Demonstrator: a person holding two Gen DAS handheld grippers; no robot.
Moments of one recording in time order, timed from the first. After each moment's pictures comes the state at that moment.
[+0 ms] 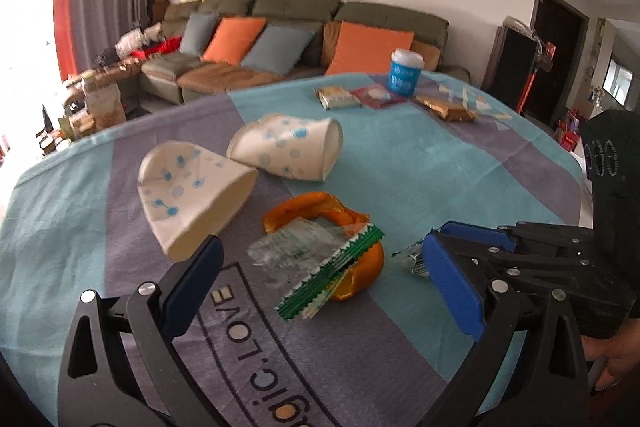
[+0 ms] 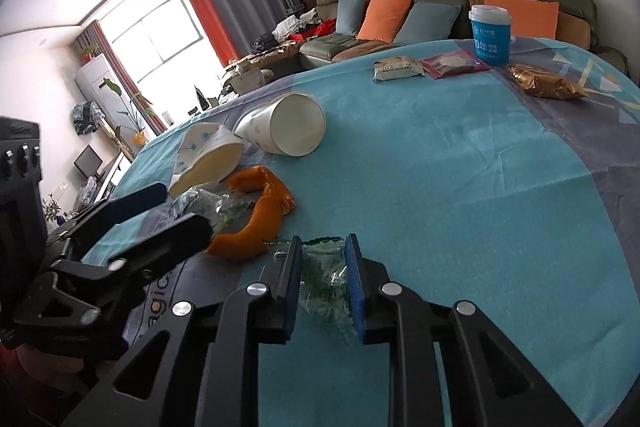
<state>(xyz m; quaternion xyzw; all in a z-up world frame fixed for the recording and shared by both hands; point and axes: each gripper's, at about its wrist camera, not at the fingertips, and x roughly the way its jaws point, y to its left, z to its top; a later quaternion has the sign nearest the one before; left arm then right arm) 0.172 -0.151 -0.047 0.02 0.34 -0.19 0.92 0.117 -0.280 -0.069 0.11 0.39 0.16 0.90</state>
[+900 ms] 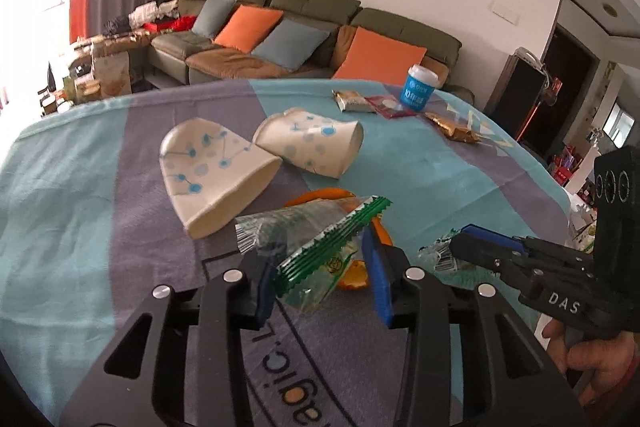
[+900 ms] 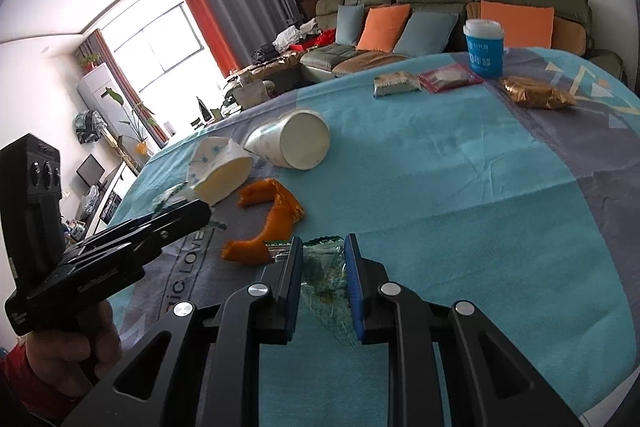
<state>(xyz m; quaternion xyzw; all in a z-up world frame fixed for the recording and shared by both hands) 0.167 -0.125 -0.045 -0.05 0.34 -0.17 0.92 0.107 -0.282 -0.057 0.12 0.37 0.15 0.91</state>
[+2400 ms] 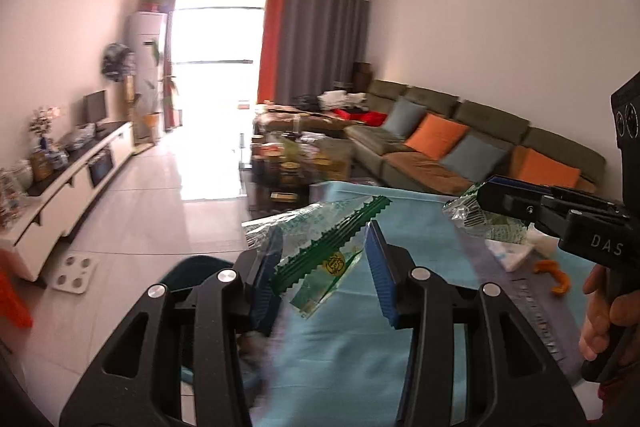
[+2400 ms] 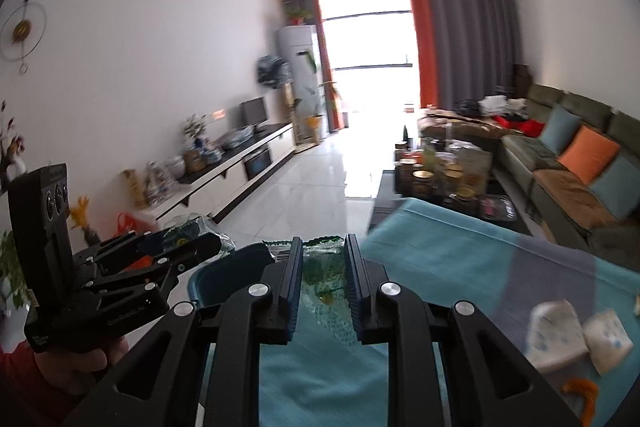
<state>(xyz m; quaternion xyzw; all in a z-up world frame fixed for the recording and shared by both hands) -0.058 0.162 0.052 -0.08 0.18 0.17 0.97 0.065 0.031 0.064 -0.06 0.23 0.47 0.85</state>
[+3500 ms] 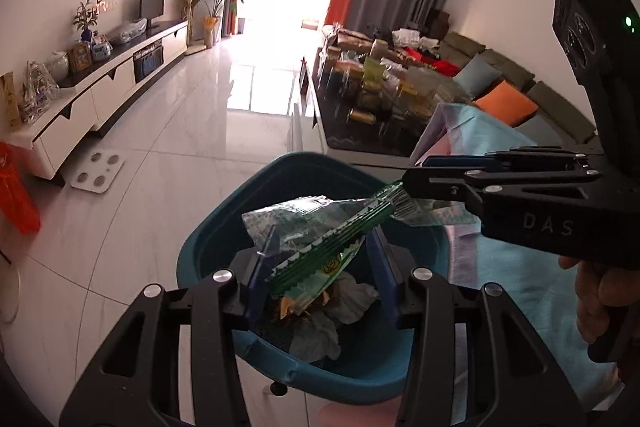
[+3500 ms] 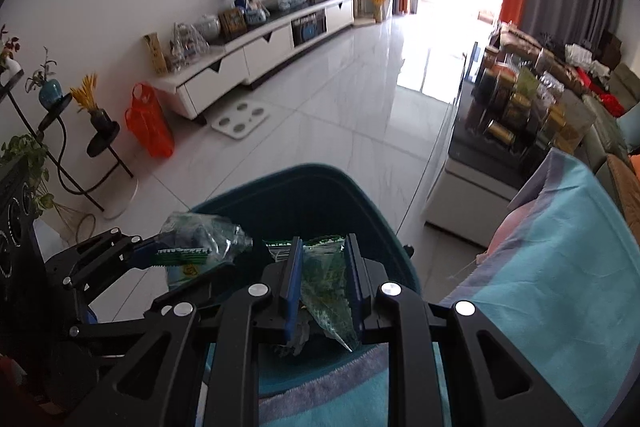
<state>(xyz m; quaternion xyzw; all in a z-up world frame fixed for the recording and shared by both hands) -0.036 0.334 -0.085 -0.20 0.30 0.24 0.90 0.082 0.264 -0.046 -0.23 0.40 0.51 0.72</state>
